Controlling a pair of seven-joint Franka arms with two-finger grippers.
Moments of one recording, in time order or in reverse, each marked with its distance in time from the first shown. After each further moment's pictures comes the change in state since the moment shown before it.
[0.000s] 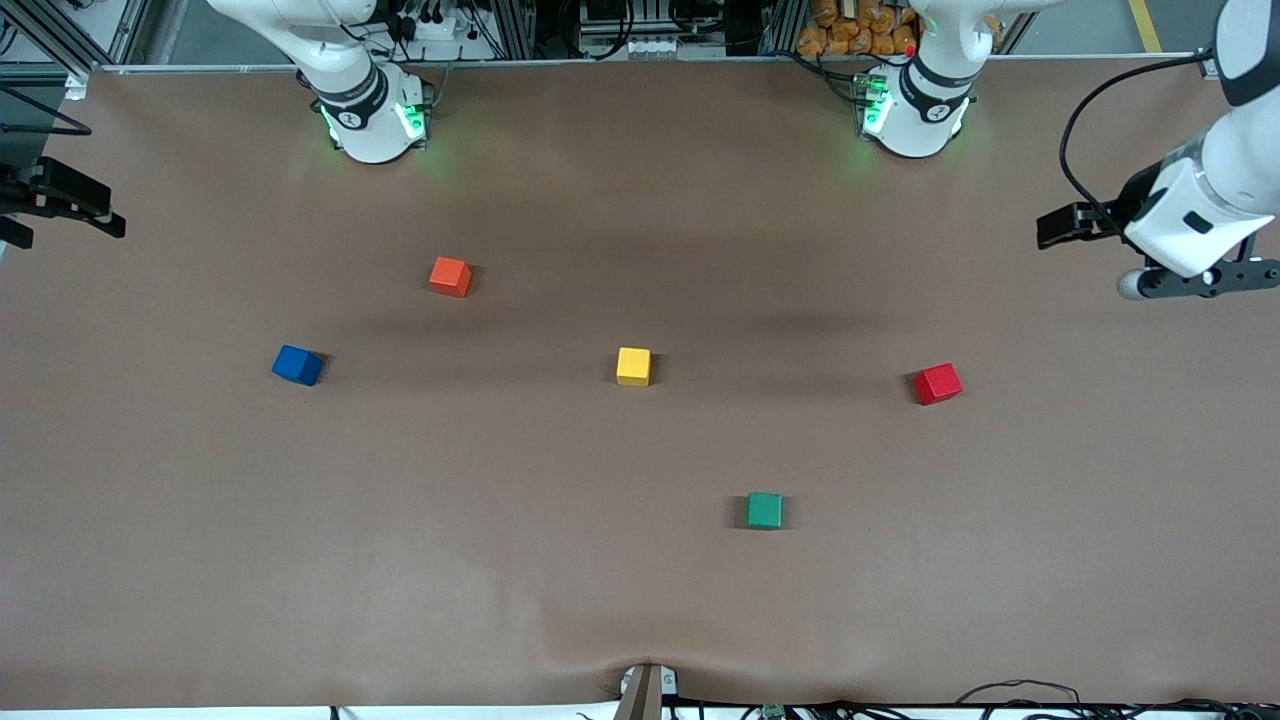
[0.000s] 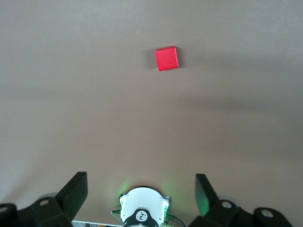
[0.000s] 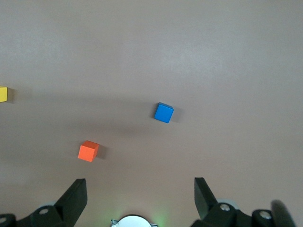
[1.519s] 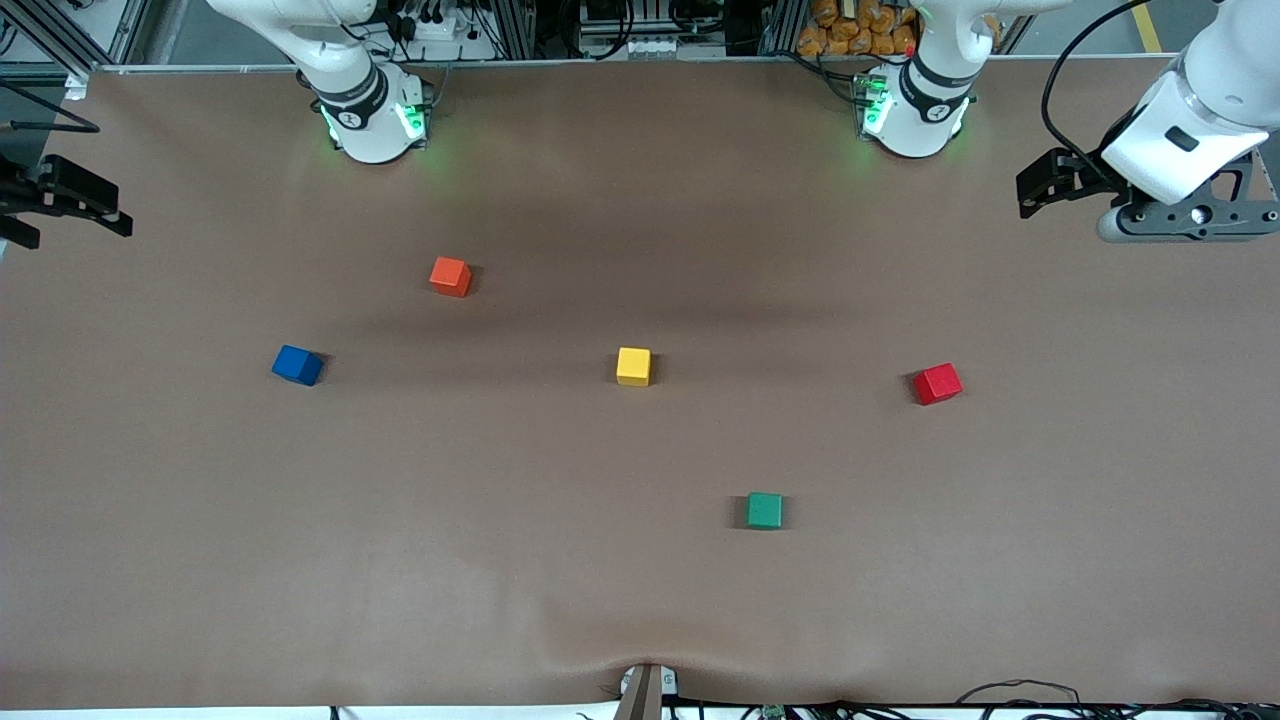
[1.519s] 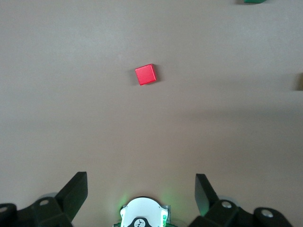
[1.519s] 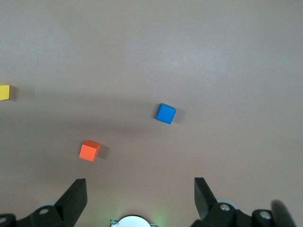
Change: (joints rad) left arm -0.104 -0.074 -0.009 0.057 0.000 -0.004 0.002; right arm 0.011 -0.002 0.005 0.000 0.000 0.000 -0.003
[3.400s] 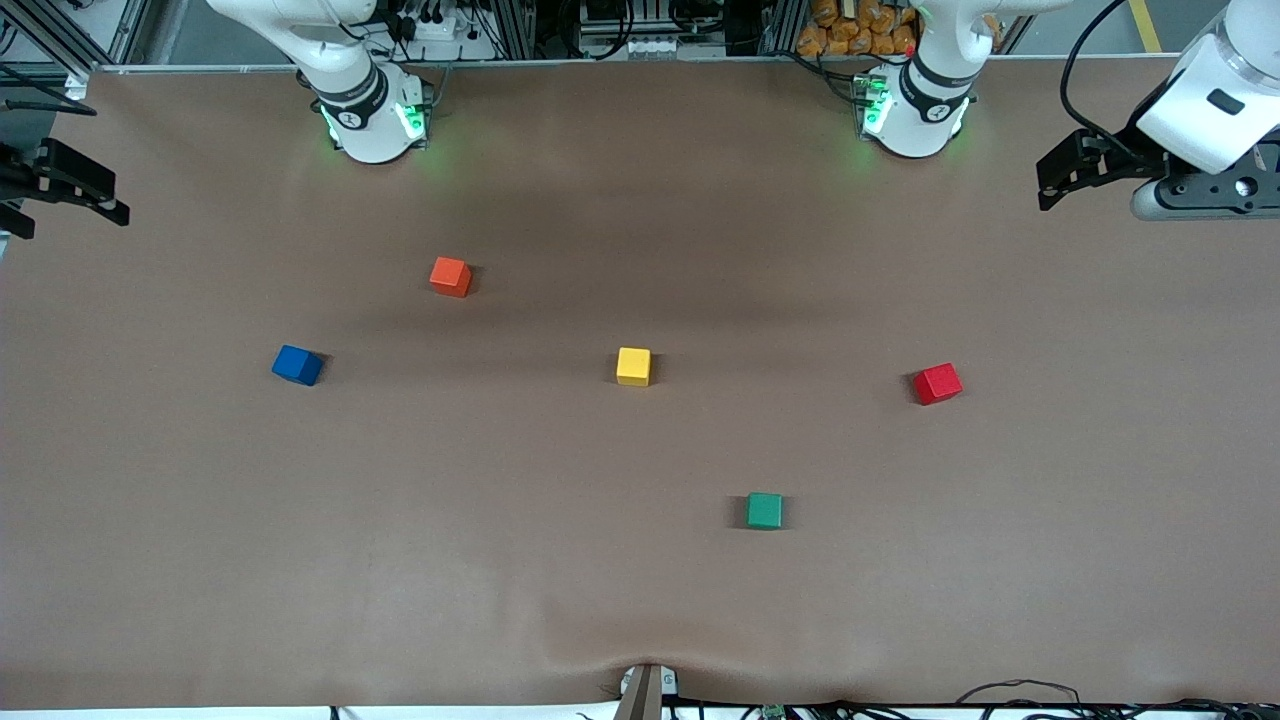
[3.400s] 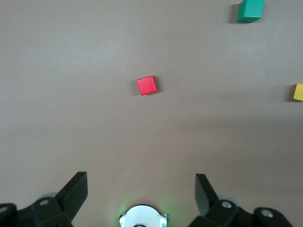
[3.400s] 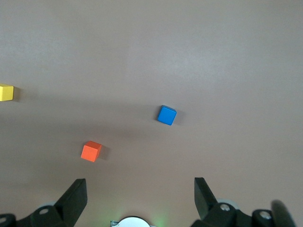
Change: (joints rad) left arm -0.003 -0.017 0.009 0.044 0.000 0.005 0.000; right arm 0.003 -0.024 0.003 -0.002 0.001 0.000 0.000
